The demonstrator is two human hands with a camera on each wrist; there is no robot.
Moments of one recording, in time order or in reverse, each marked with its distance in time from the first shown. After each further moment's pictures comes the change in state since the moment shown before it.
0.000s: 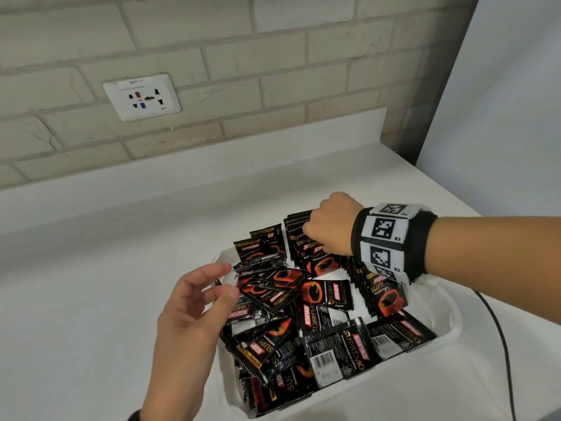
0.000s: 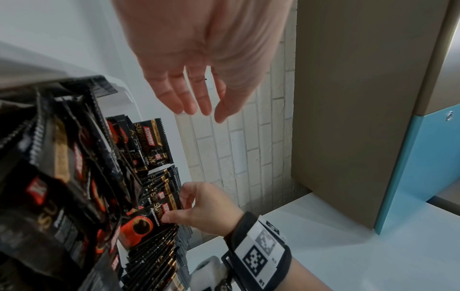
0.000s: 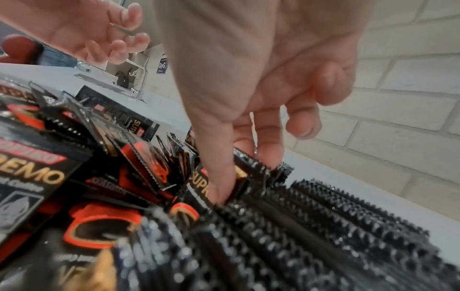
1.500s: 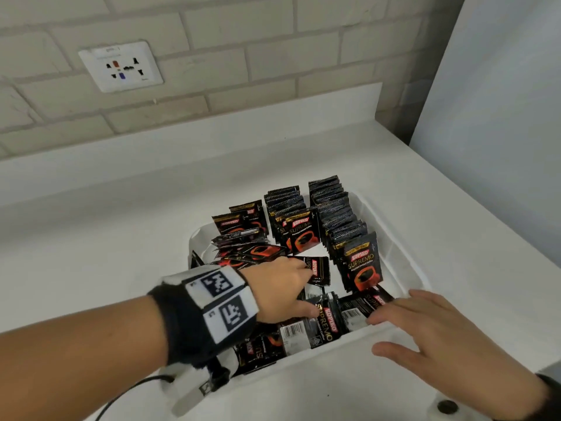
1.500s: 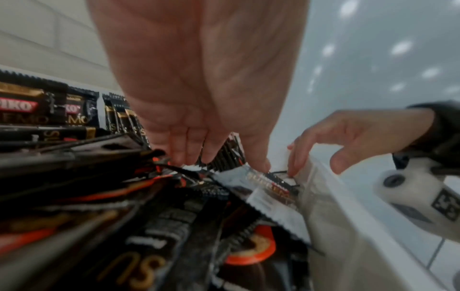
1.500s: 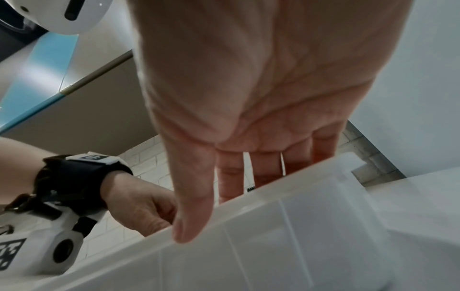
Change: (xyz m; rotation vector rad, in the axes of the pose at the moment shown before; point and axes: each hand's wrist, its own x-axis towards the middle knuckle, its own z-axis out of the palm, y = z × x) left_hand 0.025 -0.012 0.095 1.595 -1.278 0.176; right_hand -0.177 -0.071 0.084 0.926 0.100 0.272
